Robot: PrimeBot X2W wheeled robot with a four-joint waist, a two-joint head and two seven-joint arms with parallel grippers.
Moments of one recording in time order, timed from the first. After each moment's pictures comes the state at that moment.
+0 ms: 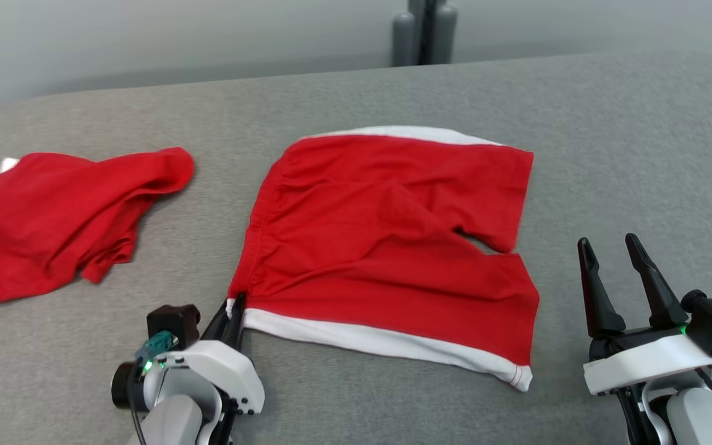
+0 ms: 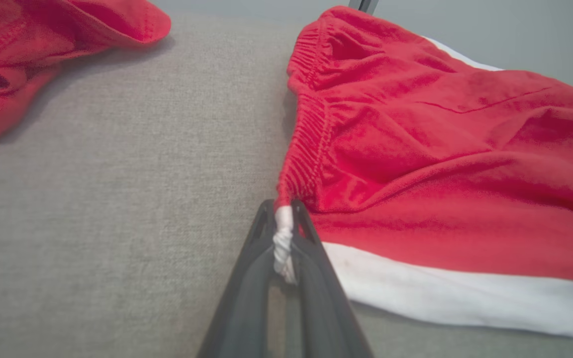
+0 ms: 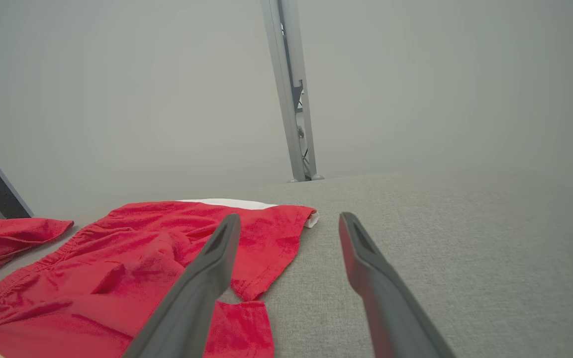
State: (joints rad) left arm -0.39 0.07 -0.37 0.80 -0.50 0.01 -0.24; right arm -0.17 -0.12 0.09 0.22 0.32 0.13 -0.26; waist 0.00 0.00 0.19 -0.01
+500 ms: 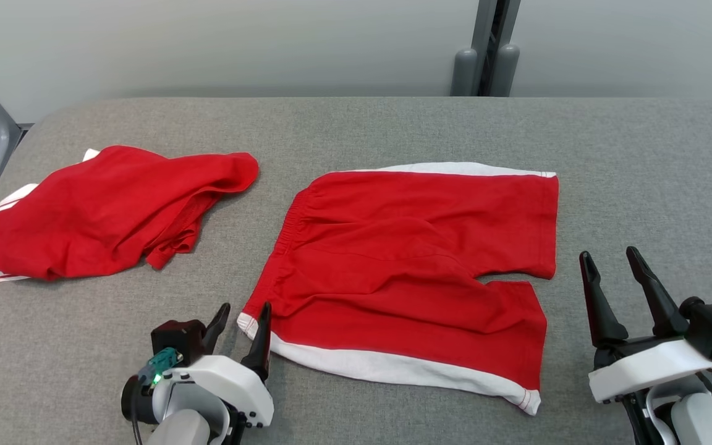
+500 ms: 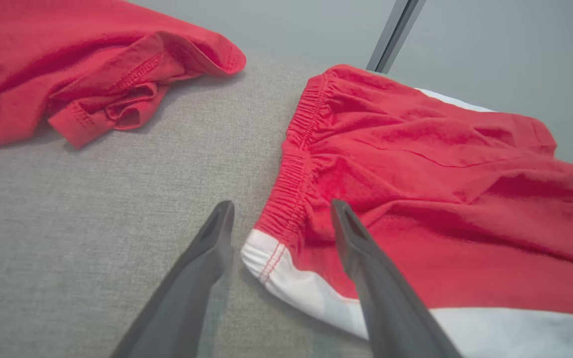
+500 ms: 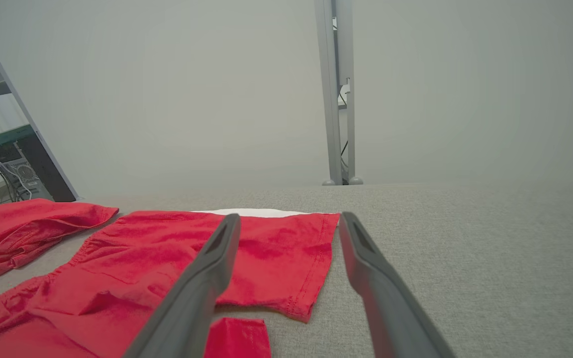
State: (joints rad) left arm -0.31 0.07 -0.39 0.71 -0.53 0.01 -0.24; right arm -0.17 -0.15 0.10 0.27 0.32 0.13 -0.26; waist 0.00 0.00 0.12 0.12
